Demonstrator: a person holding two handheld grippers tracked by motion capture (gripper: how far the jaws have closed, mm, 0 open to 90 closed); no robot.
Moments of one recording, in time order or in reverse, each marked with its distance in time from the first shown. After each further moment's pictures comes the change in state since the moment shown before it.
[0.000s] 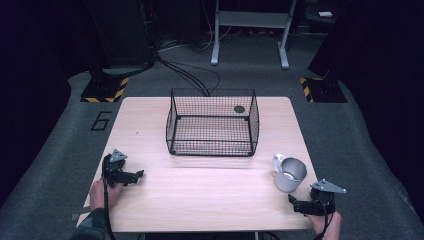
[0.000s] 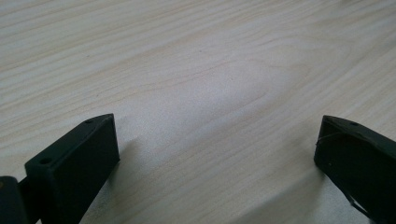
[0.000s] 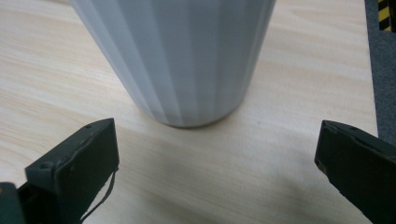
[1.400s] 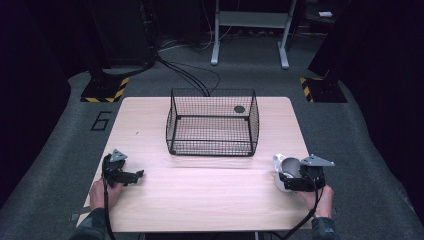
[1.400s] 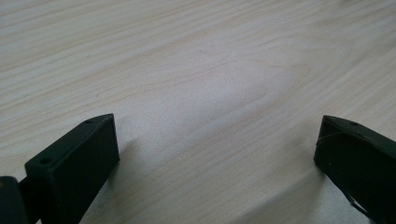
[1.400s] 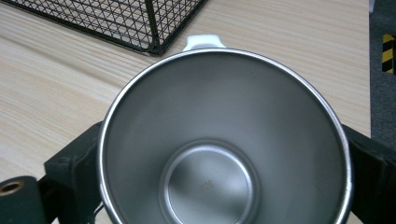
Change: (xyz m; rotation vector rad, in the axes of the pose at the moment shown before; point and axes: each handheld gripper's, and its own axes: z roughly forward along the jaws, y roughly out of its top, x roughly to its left) left arm 0.000 0.000 0.000 0.000 0.000 0.000; right arm 0.017 0.077 0.011 -0.025 0.023 -0.110
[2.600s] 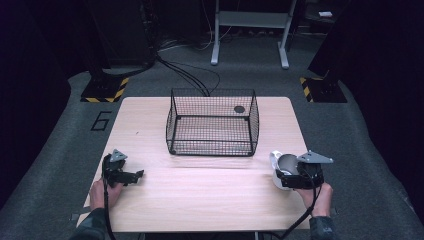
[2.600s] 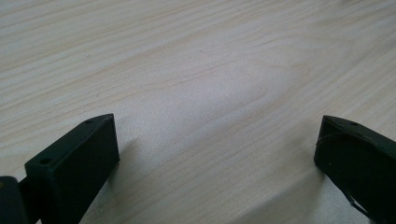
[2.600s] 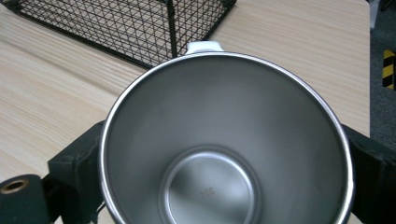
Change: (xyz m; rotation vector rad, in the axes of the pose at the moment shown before) left arm 0.000 0.000 0.000 0.000 0.000 -0.001; right arm 0.015 0.021 -0.012 -0.027 0.013 -0.035
